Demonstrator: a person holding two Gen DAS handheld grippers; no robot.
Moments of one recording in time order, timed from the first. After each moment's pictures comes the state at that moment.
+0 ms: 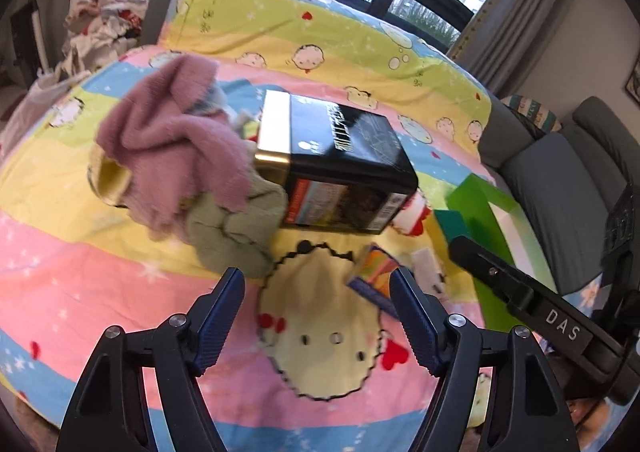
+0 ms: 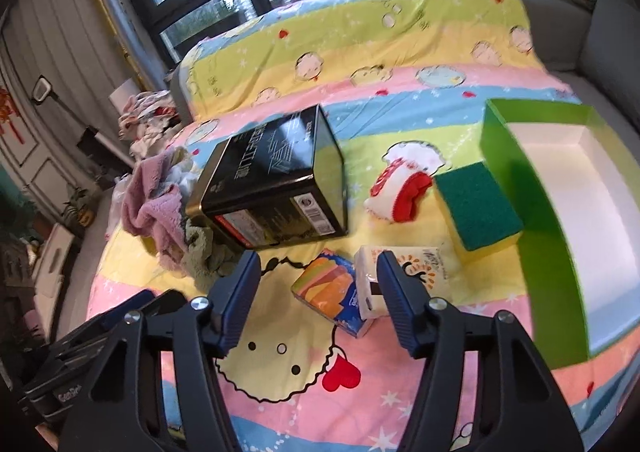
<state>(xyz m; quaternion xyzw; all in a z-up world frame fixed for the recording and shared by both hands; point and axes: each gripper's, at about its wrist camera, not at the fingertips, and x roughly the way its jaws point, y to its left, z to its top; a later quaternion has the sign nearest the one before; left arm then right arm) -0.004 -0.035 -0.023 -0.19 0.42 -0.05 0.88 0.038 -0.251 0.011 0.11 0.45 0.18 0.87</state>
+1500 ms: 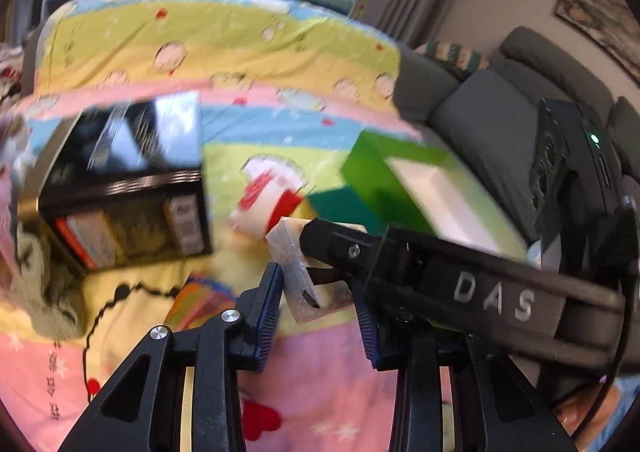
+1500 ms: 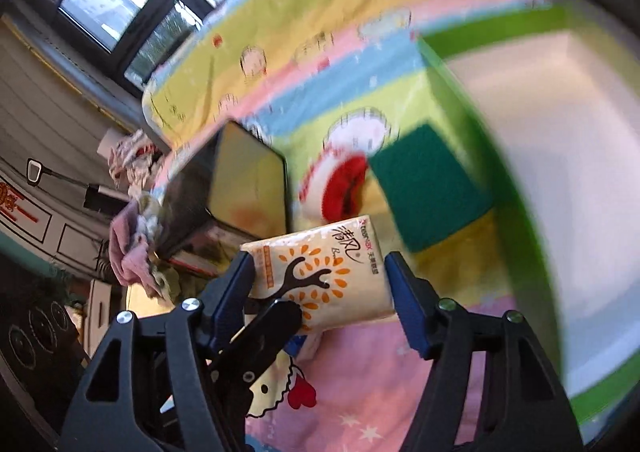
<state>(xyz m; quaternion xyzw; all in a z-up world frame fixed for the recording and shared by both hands) 0.042 -0.167 -0.021 -0.10 0.39 -0.20 0.89 0.074 -0.323 -0.017 0.24 0.49 0.15 0.83</state>
